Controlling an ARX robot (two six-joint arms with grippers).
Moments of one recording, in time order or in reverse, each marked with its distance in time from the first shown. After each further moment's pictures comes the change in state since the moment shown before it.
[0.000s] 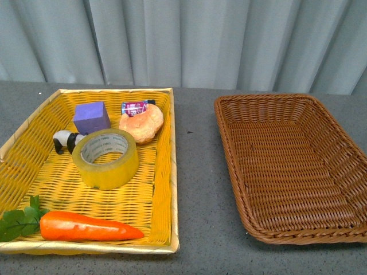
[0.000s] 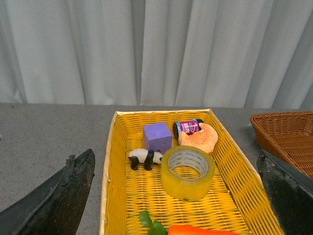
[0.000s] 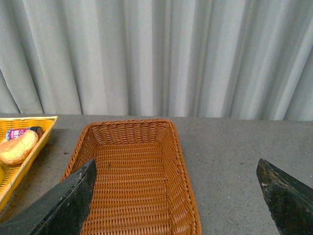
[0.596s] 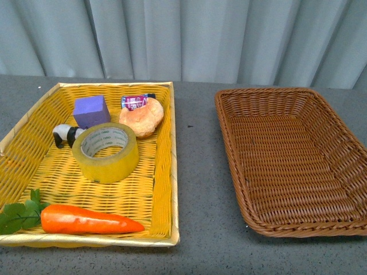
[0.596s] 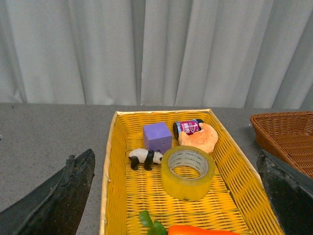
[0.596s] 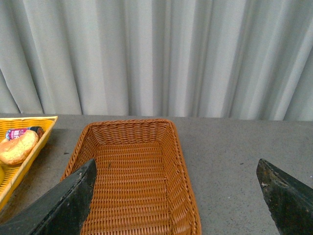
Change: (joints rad) left arm 0.000 0.000 0.000 0.000 0.000 0.000; right arm 0.000 0.000 0.000 0.000 0.000 0.000
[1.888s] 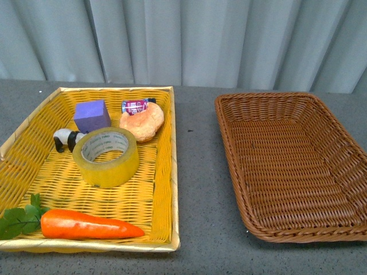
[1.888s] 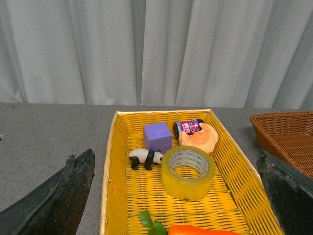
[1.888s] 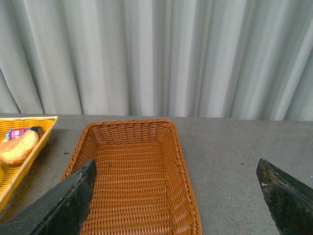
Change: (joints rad) left arm 0.000 0.000 0.000 0.000 0.000 0.000; right arm 0.000 0.000 0.000 0.000 0.000 0.000
